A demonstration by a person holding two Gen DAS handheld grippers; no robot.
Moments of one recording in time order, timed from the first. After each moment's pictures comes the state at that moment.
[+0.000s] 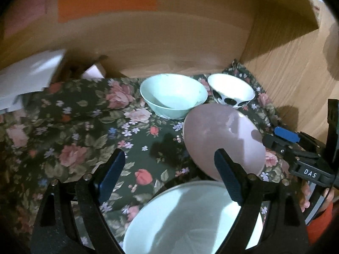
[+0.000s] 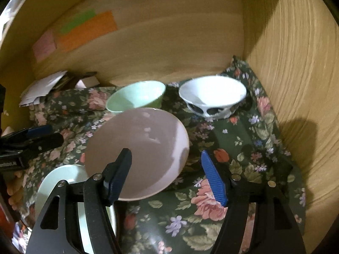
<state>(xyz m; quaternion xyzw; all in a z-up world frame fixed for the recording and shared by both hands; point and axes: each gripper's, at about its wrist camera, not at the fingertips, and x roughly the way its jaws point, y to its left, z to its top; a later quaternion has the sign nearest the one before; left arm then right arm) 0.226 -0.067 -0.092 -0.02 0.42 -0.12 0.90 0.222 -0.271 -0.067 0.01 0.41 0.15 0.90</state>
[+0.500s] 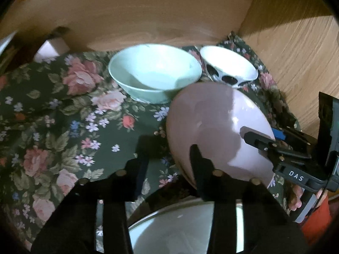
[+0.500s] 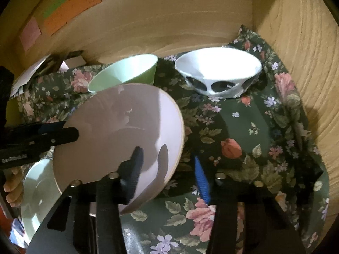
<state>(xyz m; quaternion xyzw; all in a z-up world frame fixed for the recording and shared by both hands) 0.274 -0.094 -0.136 -0.02 0.50 -0.17 0.85 0.256 -0.270 -0.109 0.01 0.47 0.16 0.87</state>
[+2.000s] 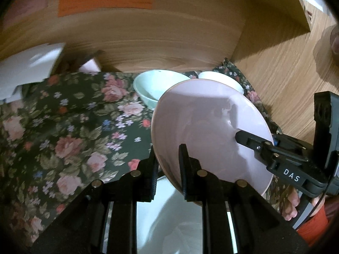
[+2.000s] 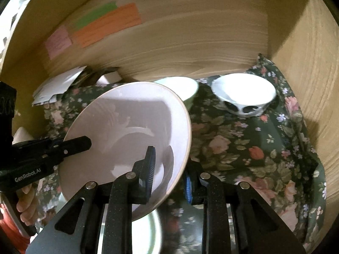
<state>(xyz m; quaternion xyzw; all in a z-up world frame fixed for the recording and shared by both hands) 0.208 -0.052 -0.076 -0.05 0.43 -0.15 0.89 0.216 -0.220 -0.059 0.02 0.42 0.19 0.89</state>
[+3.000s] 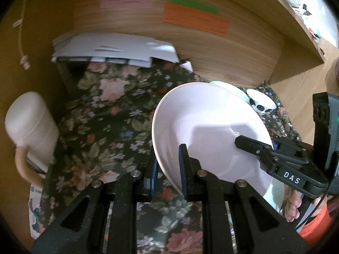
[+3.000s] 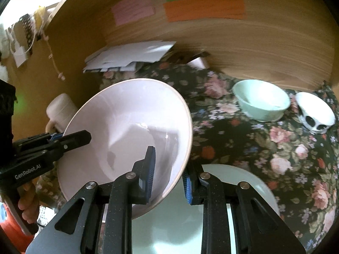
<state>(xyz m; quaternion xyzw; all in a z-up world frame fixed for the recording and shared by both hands) 0.102 0.086 -0.067 -0.09 0.39 -0.02 0.92 0.164 -0.081 -0.057 -0.03 0.41 0.32 0.85</state>
